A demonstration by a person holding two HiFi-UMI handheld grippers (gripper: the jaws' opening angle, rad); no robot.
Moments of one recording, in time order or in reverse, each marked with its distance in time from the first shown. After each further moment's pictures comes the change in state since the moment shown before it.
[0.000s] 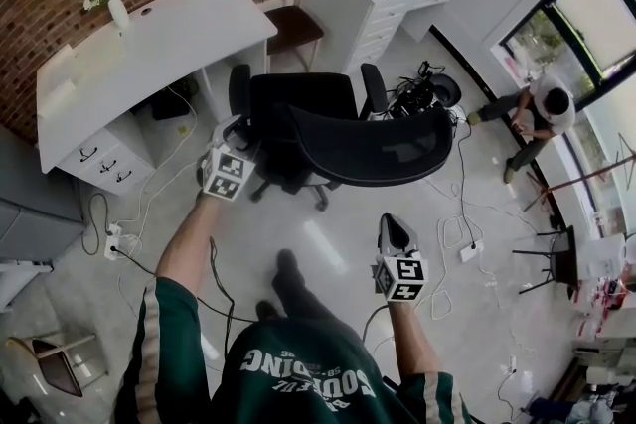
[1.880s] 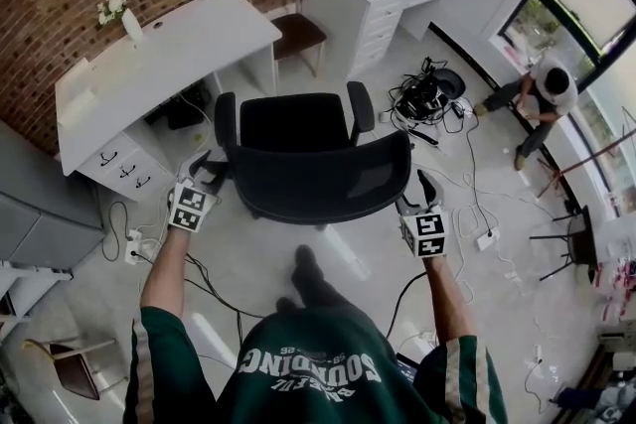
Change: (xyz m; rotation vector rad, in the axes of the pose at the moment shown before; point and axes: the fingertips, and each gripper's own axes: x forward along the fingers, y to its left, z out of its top) left arm -0.166 0.002 -0.058 0.018 0.062 -0.032; right arm -0.016 -0.024 0.023 -0.272 -0.045 0.037
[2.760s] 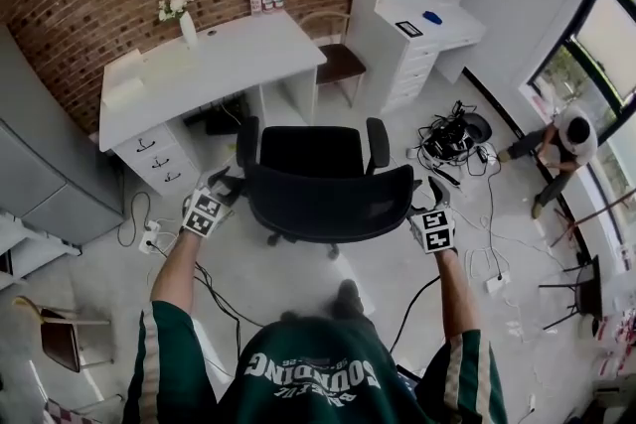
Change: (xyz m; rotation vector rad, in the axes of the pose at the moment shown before) left arm -0.082 -0.011 -0.041 -0.026 0.050 0.034; right arm 0.027 0.028 -0.002 -0.142 0.026 0.148
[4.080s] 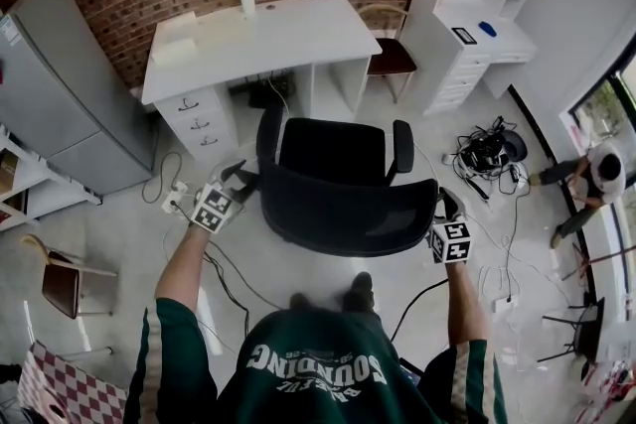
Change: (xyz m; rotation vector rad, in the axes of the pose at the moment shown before) left arm -0.097 -0.017 -0.050 -0.064 -0.009 0.078; right arm 0.002 0.070 -0.004 0.081 -0.093 0.161
